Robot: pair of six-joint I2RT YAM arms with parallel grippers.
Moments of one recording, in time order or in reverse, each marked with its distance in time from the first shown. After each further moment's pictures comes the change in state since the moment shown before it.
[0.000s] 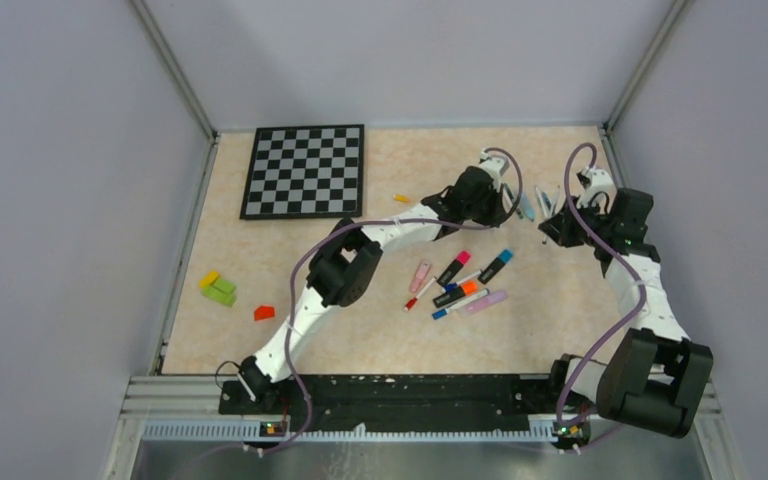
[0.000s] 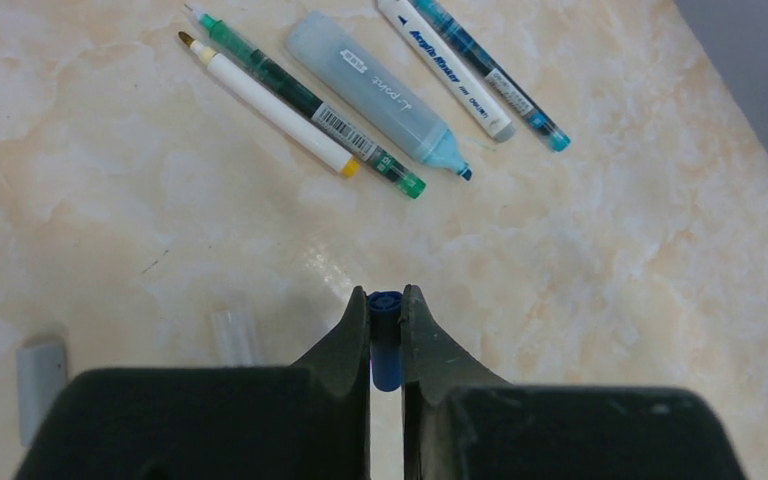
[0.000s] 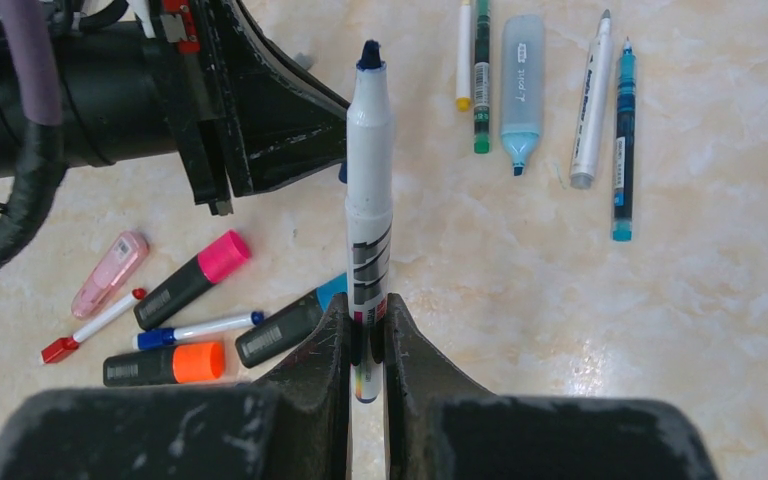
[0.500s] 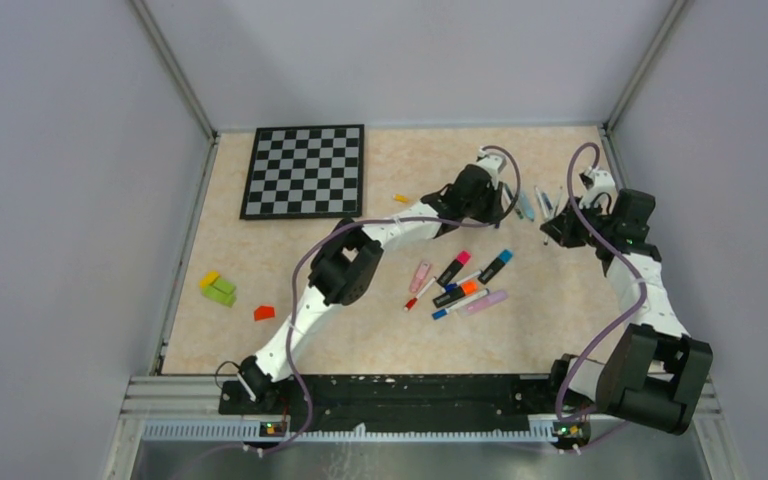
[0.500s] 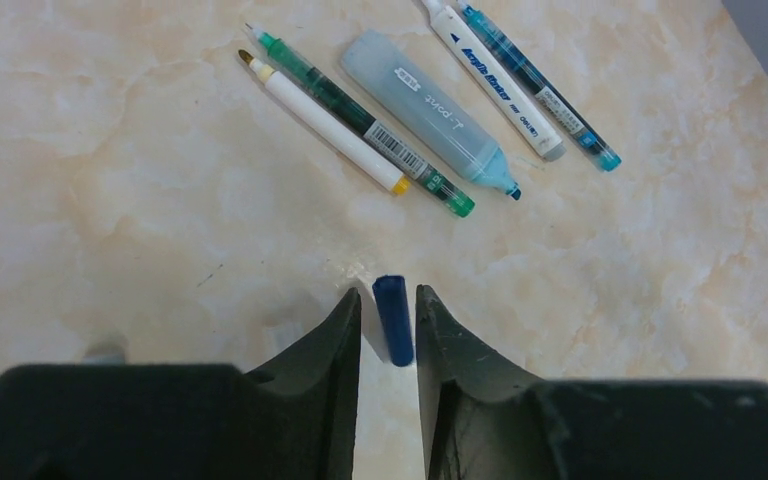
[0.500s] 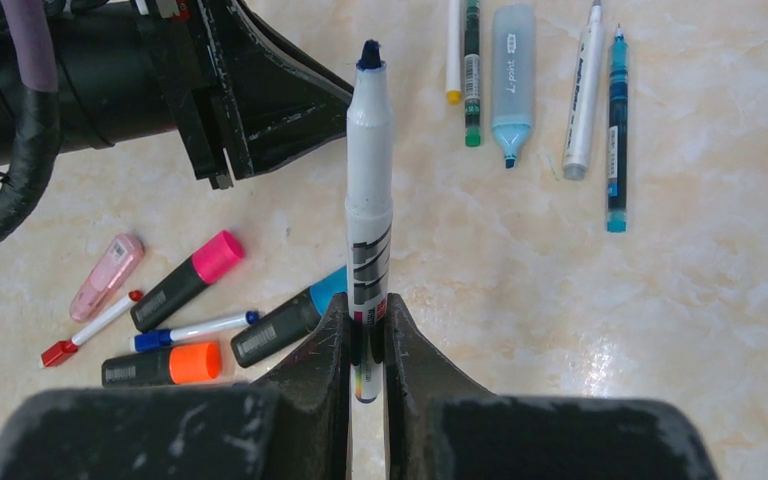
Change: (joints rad) left arm 0.014 0.042 0.051 -0.029 -0.058 0.032; right arm -0.017 0.016 0.000 0.000 -0.007 0.004
